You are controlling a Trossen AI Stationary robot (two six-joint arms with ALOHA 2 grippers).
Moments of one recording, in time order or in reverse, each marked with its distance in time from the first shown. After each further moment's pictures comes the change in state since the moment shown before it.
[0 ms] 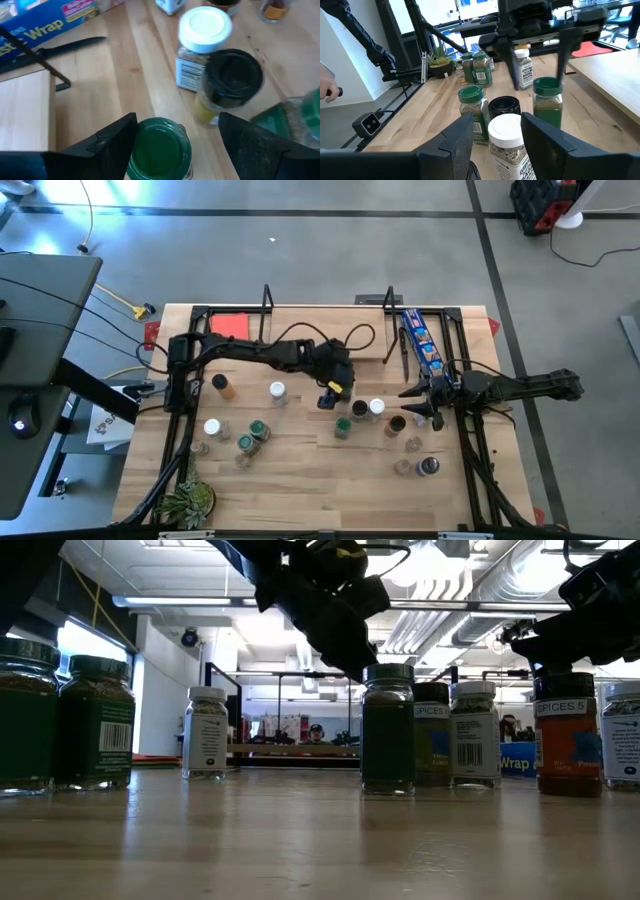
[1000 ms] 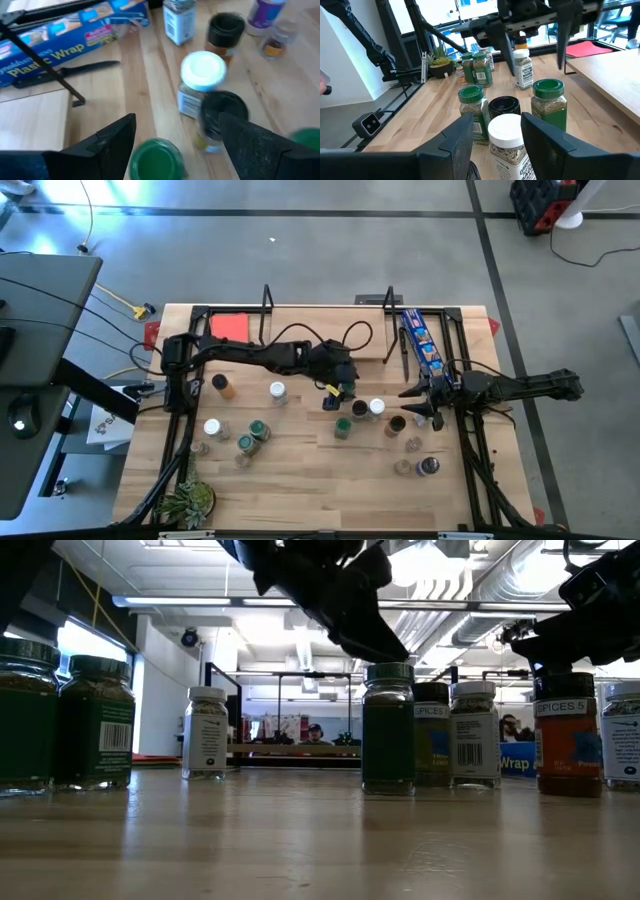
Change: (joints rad) left arm -0.030 -0.047 0.000 0.067 -0.069 -0.094; right arm 0.000 0.000 0.000 0.000 0.000 0.000
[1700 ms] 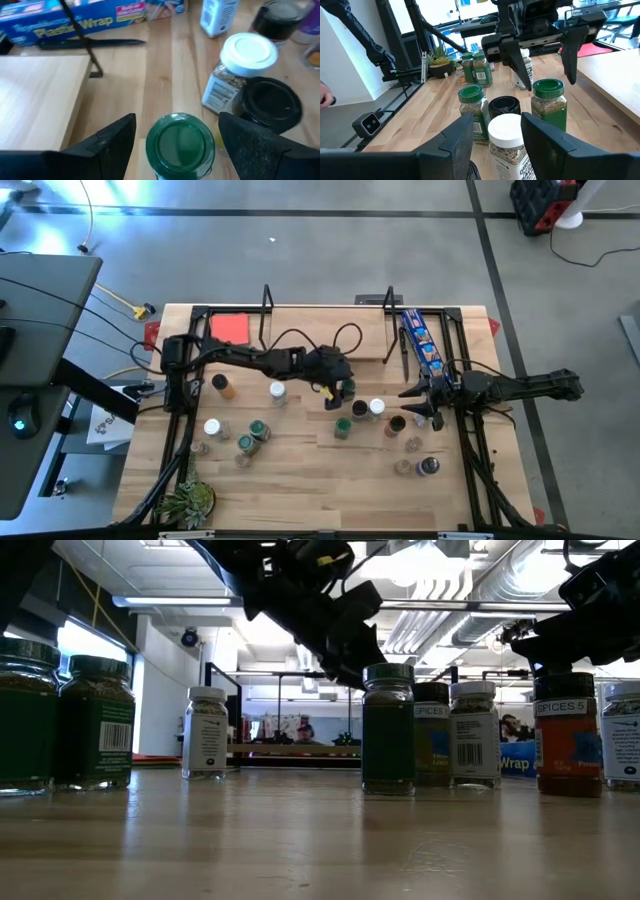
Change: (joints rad) left arm -0.010 0.000 -0.162 0.207 -0.131 -0.185; right arm 0.000 0.000 0.000 0.000 0.000 0.000
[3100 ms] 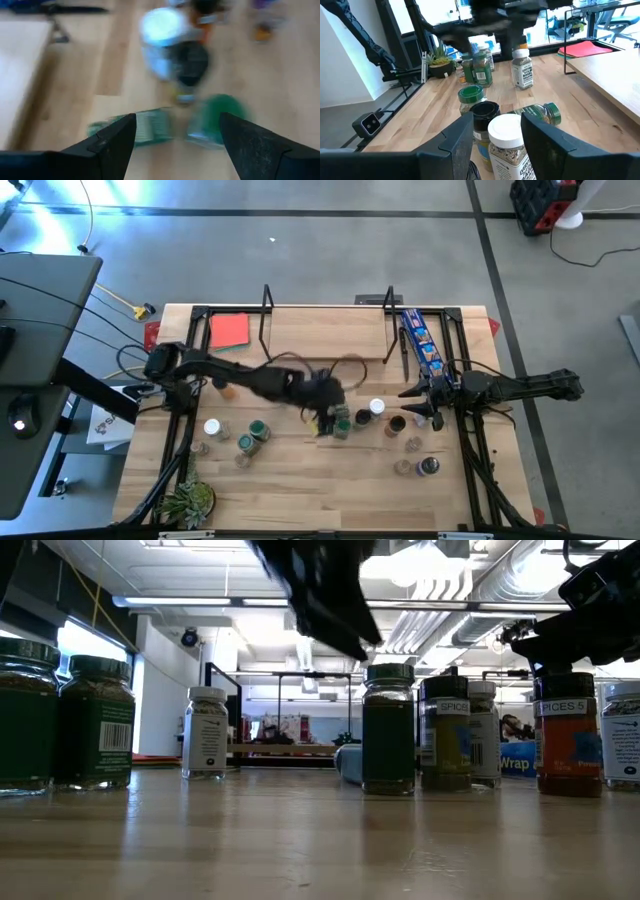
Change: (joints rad) left arm -0.212 -0.091 0.128 -0.417 -0.171 -0.200; right arm 0.000 0.000 0.000 0.000 0.000 0.000
